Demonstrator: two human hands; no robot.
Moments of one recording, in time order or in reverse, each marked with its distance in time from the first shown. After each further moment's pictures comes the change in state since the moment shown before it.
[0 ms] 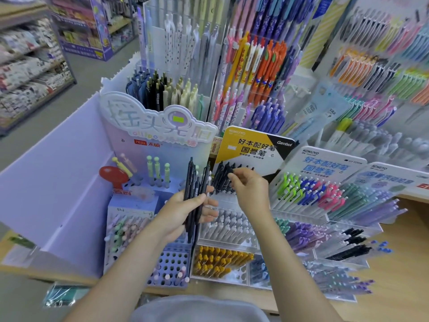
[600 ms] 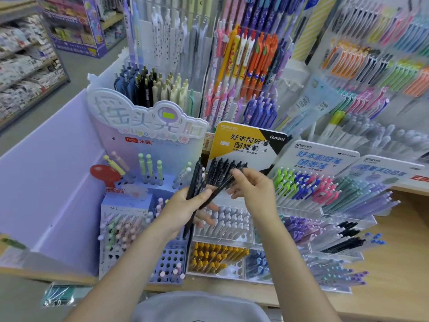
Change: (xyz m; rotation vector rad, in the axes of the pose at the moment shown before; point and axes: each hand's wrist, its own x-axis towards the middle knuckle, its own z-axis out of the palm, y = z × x) left_hand 0.005 -0.003 0.018 0.269 0.023 0.013; right_hand -0.024 -0.020 -0.034 0.450 -0.078 0.206
